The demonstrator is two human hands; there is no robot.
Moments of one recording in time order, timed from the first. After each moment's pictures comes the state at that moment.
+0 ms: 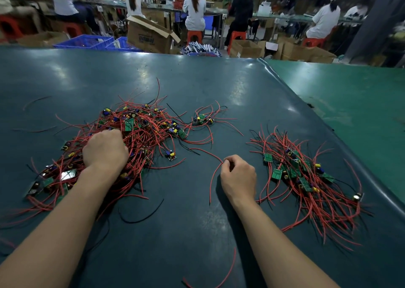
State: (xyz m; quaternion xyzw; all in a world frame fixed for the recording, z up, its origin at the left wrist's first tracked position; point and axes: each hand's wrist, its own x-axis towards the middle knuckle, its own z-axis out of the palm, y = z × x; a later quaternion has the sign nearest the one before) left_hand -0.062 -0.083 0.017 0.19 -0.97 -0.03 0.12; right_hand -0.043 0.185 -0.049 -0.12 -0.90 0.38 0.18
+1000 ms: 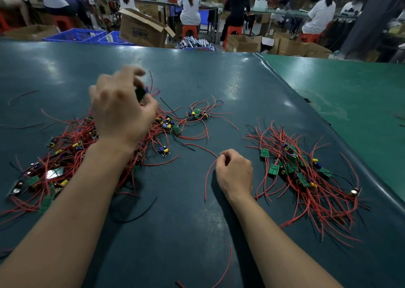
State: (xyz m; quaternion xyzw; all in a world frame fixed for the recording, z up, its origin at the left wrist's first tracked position) left_hand -0.057 -0.023 0.079 -0.02 -0.87 -0.22 0.44; right_hand -0.045 0.187 -0.050 -0.12 -0.90 0.38 0.18
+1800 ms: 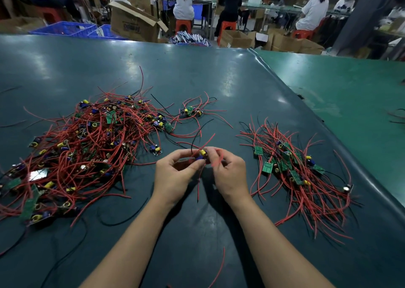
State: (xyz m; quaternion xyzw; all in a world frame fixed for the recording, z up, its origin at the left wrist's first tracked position) left_hand -0.029 0.065 -0.046 -0.01 -0.67 -0.74 0.10; right_hand -0.042 0.192 -0.054 0.01 -0.79 0.58 0.18
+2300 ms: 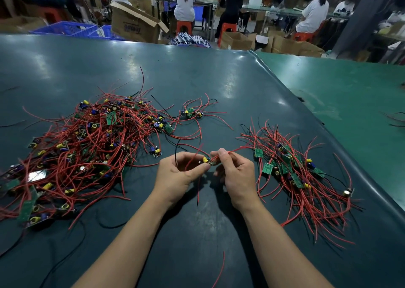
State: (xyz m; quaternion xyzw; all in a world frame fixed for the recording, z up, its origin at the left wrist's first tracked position) left_hand -0.031 0.065 -0.041 -0.01 -0.66 -0.75 0.03; right_hand -0.034 0.206 -0.043 -0.02 -0.70 0.70 0.13
